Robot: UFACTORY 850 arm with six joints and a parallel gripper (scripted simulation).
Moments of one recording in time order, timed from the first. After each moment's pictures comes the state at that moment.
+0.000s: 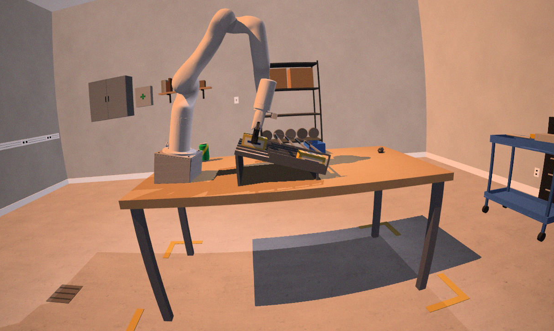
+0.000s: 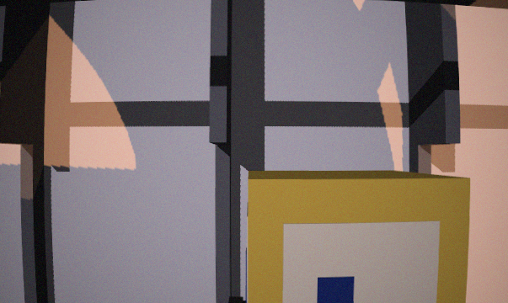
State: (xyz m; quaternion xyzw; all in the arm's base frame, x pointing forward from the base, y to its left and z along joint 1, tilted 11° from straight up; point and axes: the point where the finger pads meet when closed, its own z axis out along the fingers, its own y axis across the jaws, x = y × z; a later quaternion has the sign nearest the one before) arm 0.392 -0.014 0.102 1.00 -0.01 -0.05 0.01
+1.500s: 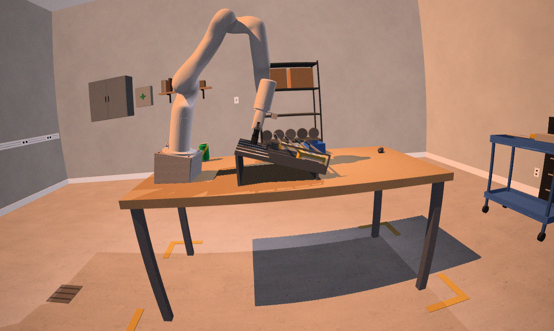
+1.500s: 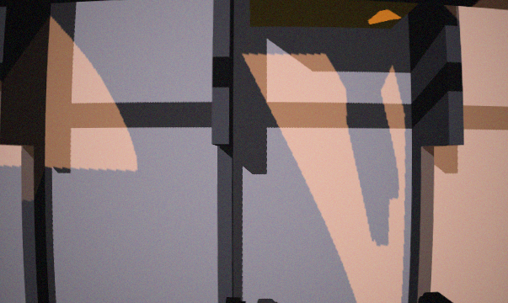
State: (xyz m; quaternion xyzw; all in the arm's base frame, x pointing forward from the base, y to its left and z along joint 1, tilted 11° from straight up) arm 0.393 -0.014 0.101 1.00 -0.01 -0.05 0.01
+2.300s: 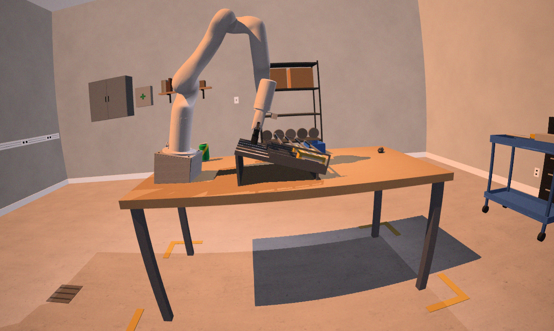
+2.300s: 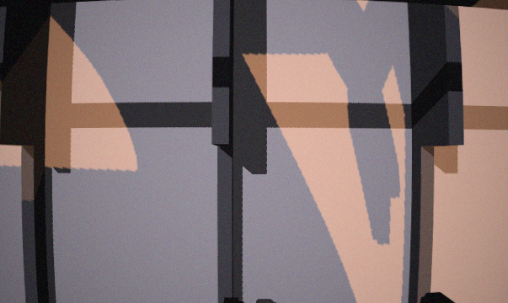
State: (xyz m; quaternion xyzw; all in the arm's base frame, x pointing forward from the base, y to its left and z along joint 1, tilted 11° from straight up) arm 0.393 -0.014 0.101 1.00 -0.01 -0.05 0.01
